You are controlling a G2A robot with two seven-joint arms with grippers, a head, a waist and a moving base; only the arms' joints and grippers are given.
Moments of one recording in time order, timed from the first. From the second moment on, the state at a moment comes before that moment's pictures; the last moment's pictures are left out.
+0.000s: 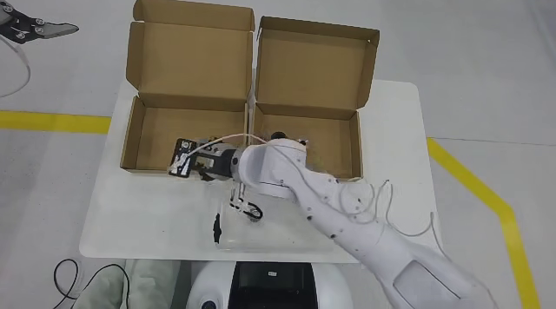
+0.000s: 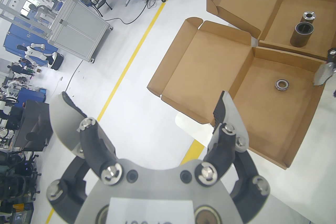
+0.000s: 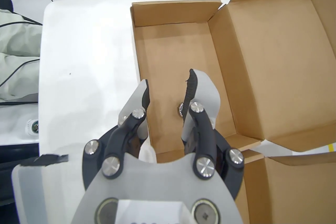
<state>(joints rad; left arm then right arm) 0.47 -0.15 -1.01 -1.52 0.83 -0.88 -0.12 -0.88 -1.58 0.65 -1.51 -1.32 -0.53 0.62</state>
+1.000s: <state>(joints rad) 0.47 -0.15 -1.01 -1.52 0.83 -0.88 -0.12 -1.38 -1.39 0.88 -1.80 -1.61 -0.83 0.61</state>
